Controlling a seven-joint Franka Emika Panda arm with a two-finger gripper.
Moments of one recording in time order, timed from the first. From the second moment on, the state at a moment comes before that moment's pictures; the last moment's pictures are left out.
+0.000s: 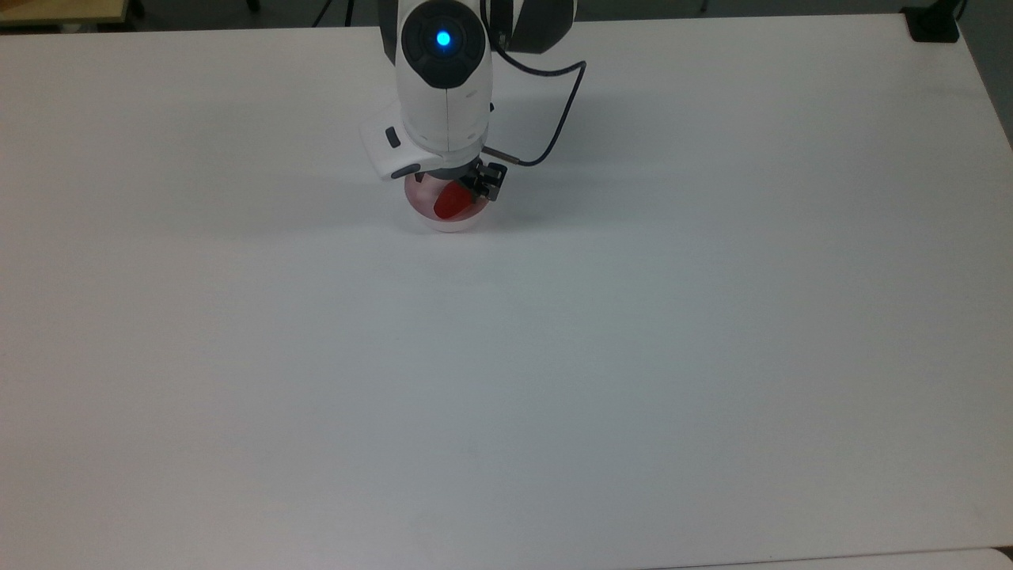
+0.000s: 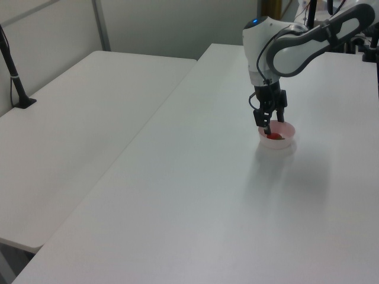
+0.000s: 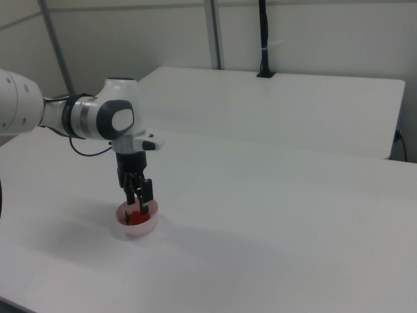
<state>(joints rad) 0.14 0.28 -0.05 -1.89 -0.04 1.95 0.44</state>
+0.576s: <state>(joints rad) 0.13 0.31 -0.05 -1.90 -0.04 1.98 0.47</state>
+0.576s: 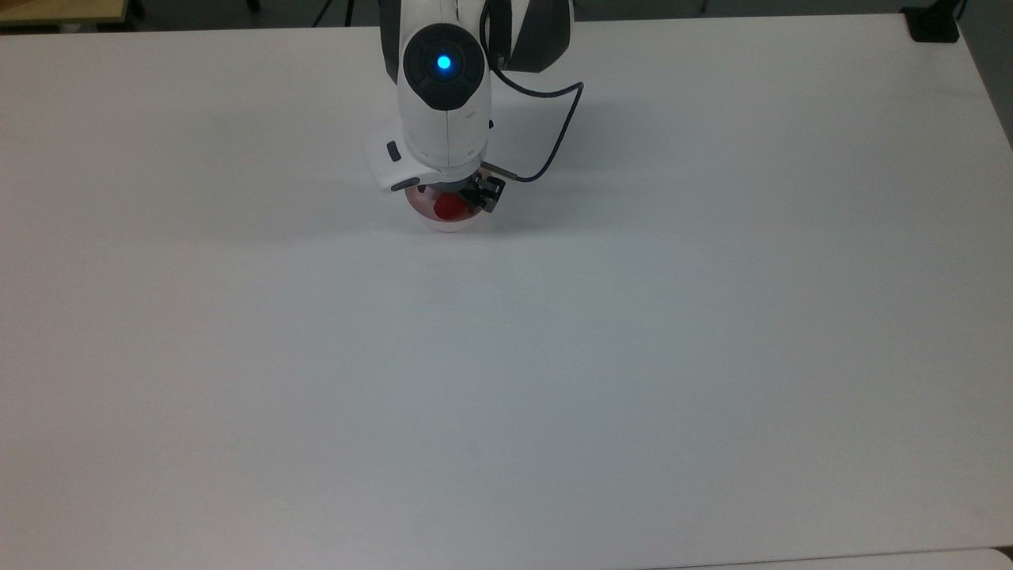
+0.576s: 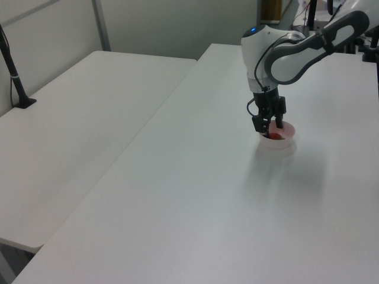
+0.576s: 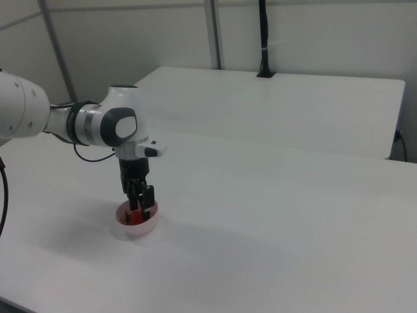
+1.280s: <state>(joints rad) 0.13 0.33 -0.05 -1.91 -0.04 1.98 0.55</state>
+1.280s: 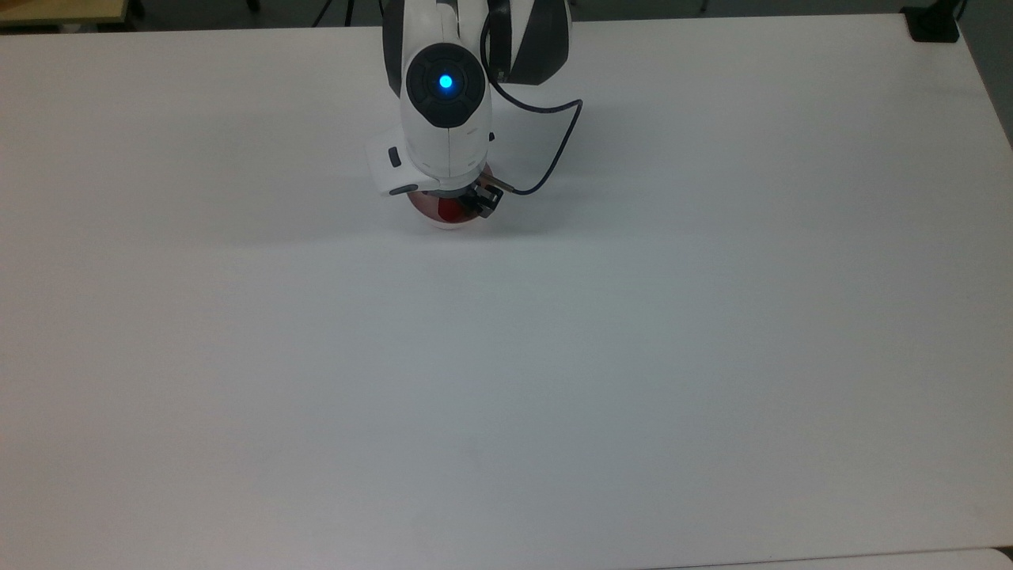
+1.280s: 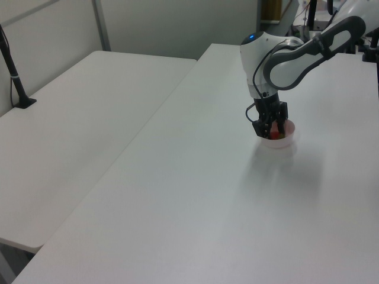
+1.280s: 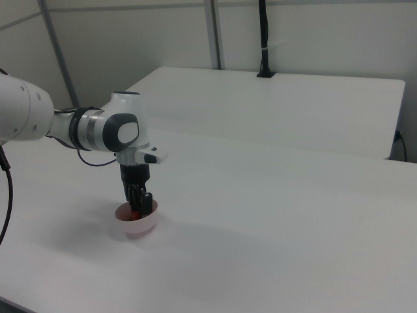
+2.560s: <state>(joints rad) -0.02 0.26 -0.05 -1.75 -0.04 1.87 0.01</state>
